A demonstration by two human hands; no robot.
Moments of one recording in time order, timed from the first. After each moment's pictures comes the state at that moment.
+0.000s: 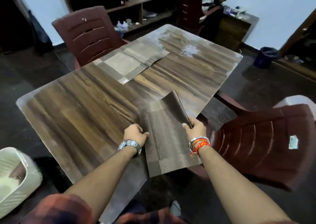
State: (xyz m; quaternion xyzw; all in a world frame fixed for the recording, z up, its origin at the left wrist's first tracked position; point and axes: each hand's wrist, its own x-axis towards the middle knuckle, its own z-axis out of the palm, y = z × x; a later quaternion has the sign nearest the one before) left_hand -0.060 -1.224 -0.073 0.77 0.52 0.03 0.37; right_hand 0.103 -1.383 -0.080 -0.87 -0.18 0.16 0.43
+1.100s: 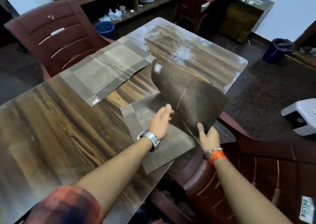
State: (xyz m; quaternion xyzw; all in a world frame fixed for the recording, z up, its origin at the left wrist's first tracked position) left_hand 0.222 -1.219 -0.048 0.65 0.38 0.10 0.64; right_hand 0.326 -1.377 -0.112 -0.88 -0.10 0.14 0.45
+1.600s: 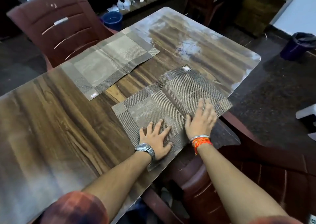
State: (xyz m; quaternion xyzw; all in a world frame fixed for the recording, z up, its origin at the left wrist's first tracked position) left_hand 0.193 -1.238 -0.131 0.93 0.29 -0.16 0.15; right_hand 0.350 -1.323 -0.135 -0.95 -0.25 -0.02 0.20
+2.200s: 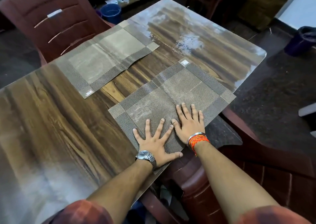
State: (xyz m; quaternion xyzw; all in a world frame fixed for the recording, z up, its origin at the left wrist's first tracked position) left_hand 0.194 -1.254 -0.140 0.93 0.32 -0.14 0.12; right_hand 0.357 -1.316 -0.170 -0.90 -0.42 0.12 0.05
